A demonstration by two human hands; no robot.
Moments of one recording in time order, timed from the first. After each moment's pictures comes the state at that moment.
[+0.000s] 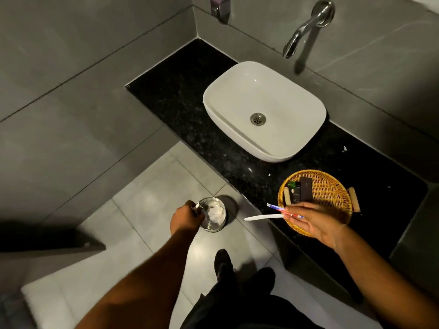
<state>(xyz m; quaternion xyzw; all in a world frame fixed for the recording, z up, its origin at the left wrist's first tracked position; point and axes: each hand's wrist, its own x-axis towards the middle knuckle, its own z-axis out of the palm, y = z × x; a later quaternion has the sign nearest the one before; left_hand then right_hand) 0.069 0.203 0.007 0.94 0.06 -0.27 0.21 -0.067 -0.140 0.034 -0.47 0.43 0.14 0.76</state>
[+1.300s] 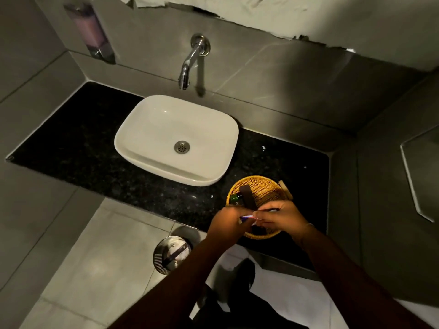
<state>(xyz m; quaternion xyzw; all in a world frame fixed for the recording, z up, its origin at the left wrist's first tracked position) 0.053 -0.022 0.032 0.72 -0.49 -0.30 0.39 -0.087 -0.163 0.079 -0.59 0.49 -0.01 0.64</state>
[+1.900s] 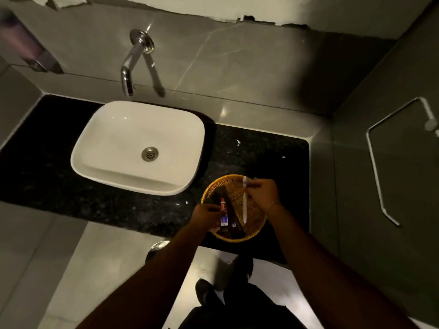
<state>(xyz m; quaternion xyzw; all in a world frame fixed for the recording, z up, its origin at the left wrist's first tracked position) 0.057 -0.099 -0.007 0.76 -0.06 -0.54 0.36 -0.069 -0.256 0.021 -0.60 0.58 -0.08 0.55</state>
